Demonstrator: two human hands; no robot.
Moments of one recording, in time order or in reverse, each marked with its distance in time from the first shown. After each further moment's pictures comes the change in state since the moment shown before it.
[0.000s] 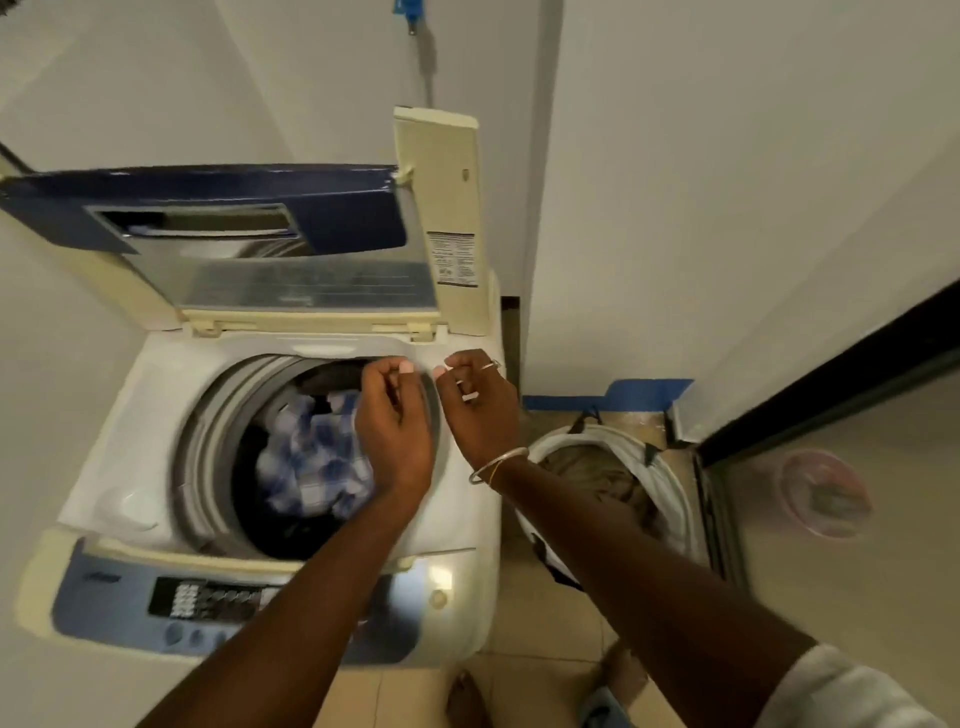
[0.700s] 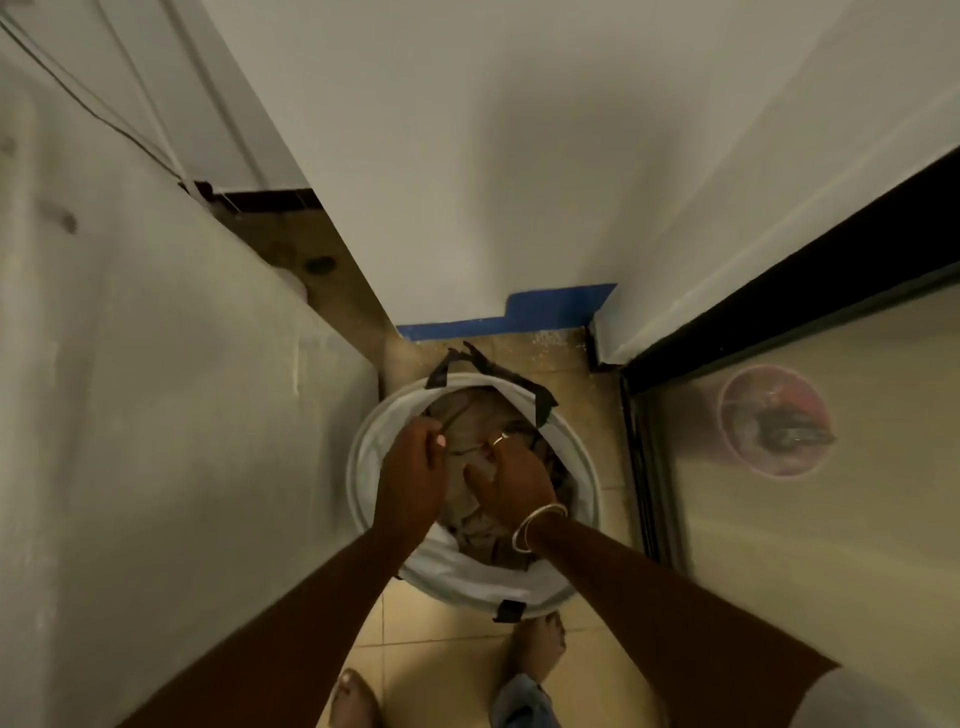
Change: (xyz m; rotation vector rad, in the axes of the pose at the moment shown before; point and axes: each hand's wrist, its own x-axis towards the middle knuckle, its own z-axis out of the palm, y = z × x) left_hand -0.156 -0.265 0.311 0.377 -0.696 -0.114; right_hand 0.001 0.424 -0.160 -0.686 -0.485 0.418
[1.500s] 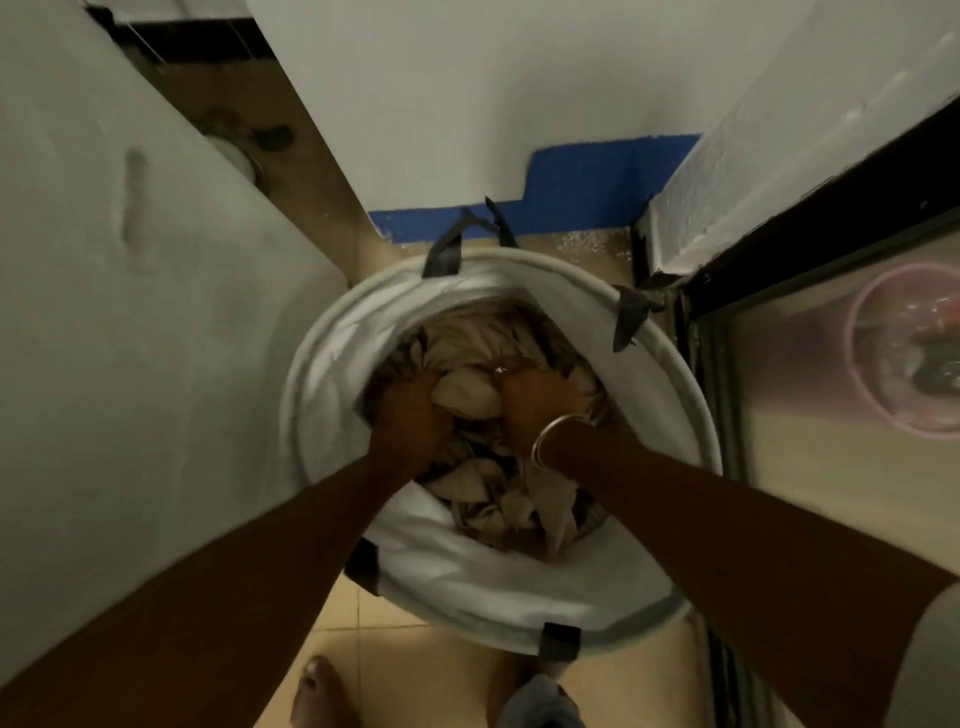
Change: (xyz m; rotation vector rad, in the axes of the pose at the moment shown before) left_hand 0.060 -0.149 0.125 0.226 -0.161 -0.033; right_hand 0.122 0.111 0.117 -0.407 -0.060 -0.156
